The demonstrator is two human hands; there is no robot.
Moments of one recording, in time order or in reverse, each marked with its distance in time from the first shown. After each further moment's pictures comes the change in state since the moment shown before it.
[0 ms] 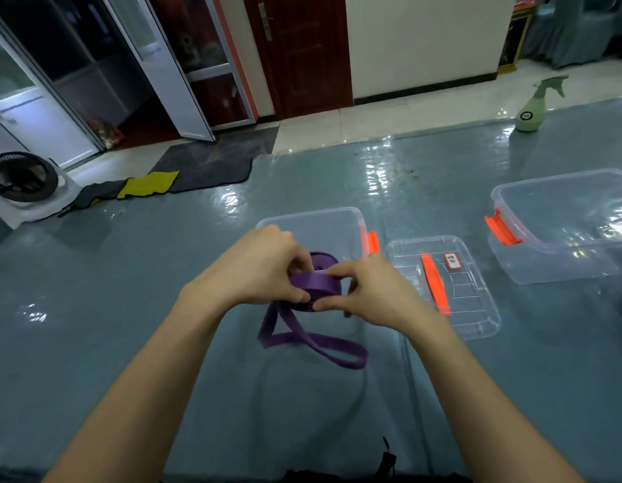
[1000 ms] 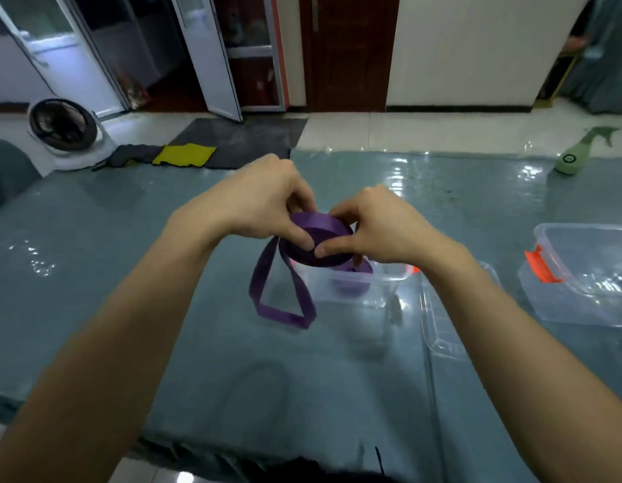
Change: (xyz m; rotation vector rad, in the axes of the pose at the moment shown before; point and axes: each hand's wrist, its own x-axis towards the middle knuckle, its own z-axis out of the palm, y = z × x) left_hand -0.051 -0.074 -0.091 -0.180 0.117 -0.058; right_hand 0.082 -0.134 -0.020 -0.246 -0.151 -0.212
